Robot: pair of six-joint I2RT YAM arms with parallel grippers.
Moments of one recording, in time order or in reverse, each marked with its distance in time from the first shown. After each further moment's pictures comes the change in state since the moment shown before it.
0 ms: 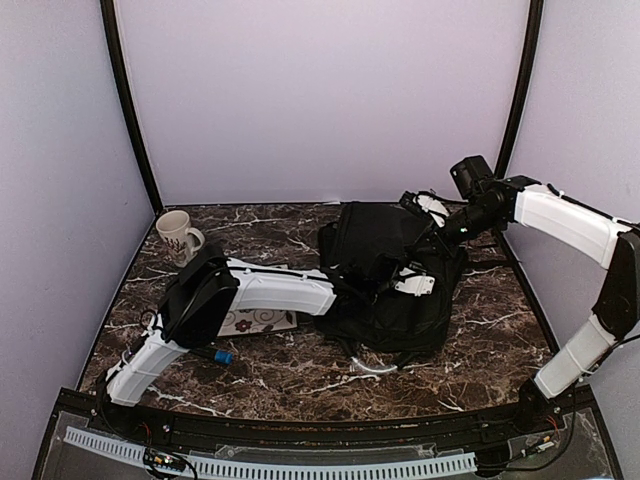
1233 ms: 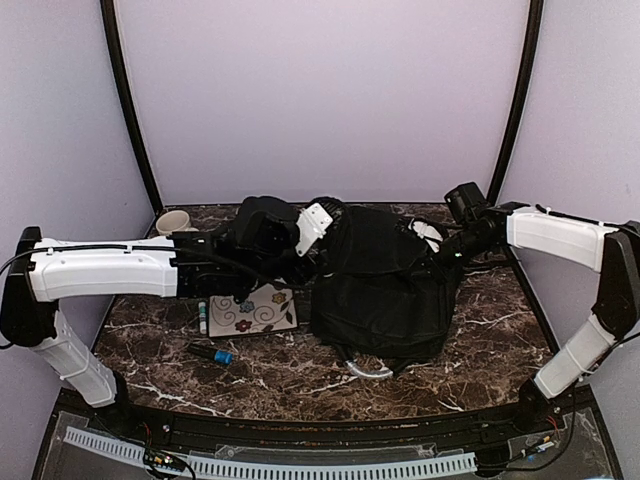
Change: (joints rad) left arm -0.033 -0.921 -0.715 -0.357 -0.134 -1.038; right arm 0.005 0.005 -0.197 0.164 -0.050 -0.024
